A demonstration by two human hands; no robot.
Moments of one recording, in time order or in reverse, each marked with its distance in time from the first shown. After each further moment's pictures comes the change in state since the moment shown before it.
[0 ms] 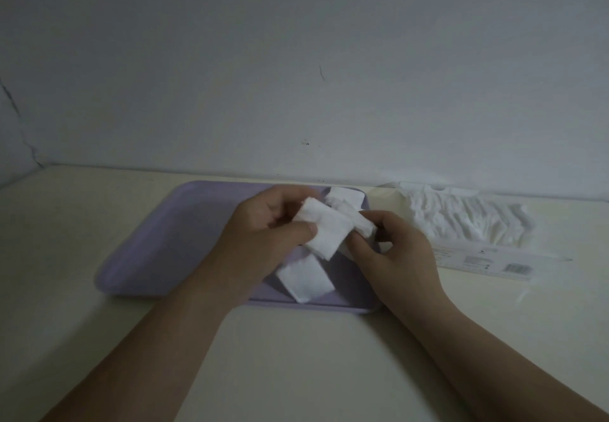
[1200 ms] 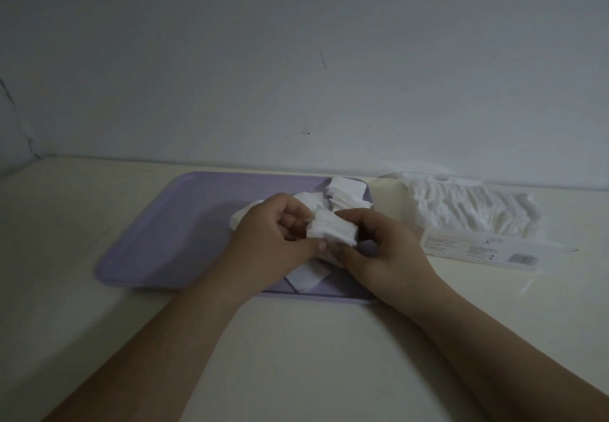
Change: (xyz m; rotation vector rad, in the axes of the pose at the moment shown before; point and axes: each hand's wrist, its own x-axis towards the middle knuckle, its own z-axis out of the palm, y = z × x) left_hand 0.008 -0.034 -0.002 0.416 0.062 0.018; right_hand 0.001 0.001 0.004 0.102 -0.277 -0.043
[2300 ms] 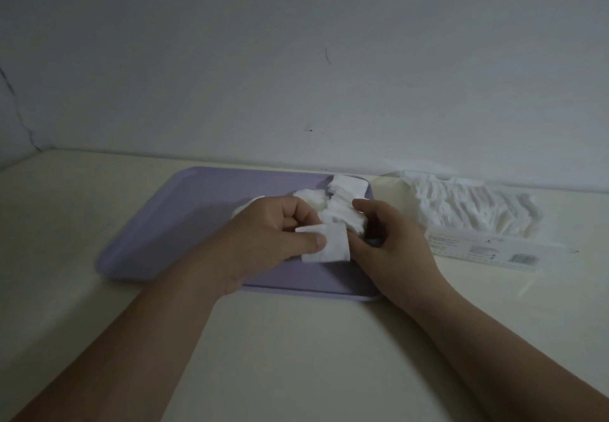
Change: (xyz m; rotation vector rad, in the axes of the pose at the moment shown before) left_hand -0.002 0.013 -0.018 -0.169 -0.289 -0.103; right_hand 0.000 -0.001 0.001 -0.099 0.149 0.135
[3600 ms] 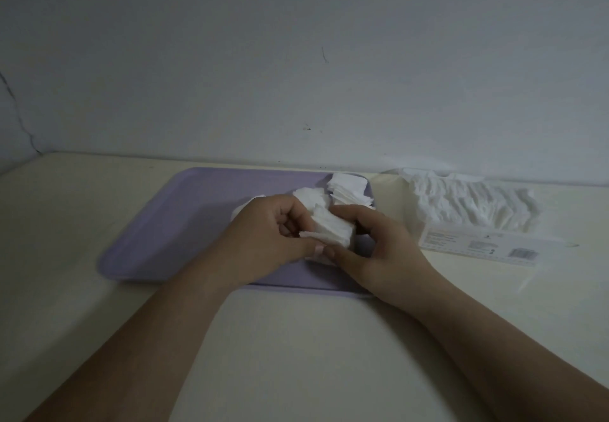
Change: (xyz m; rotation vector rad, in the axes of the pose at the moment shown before) left_hand 0.006 -0.012 0.000 0.180 0.116 0.109; right_hand -0.001 0.006 0.004 -0.031 -0.159 -0.137
